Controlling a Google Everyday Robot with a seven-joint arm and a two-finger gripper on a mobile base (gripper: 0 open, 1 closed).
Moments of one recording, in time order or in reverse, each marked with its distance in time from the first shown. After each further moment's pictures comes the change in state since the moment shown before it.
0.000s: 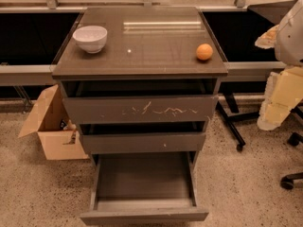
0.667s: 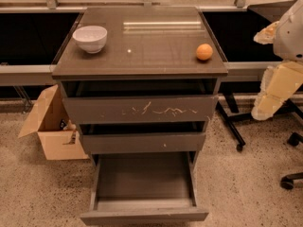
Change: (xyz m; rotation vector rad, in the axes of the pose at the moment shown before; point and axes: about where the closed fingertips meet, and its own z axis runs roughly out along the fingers) arm 0.000 -0.022 0.010 0.022 -0.068 0.021
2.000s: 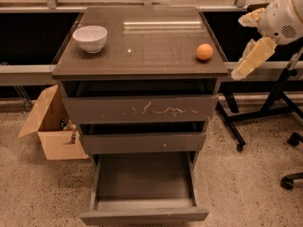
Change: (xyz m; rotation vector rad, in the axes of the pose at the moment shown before) arm -0.016 -0.125 0.061 0.017 -0.354 0.027
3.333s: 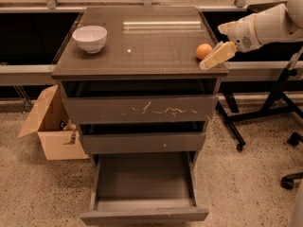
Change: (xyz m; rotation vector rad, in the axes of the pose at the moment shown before) arm 0.000 -0.075 0.103 0.047 -0.240 0.181
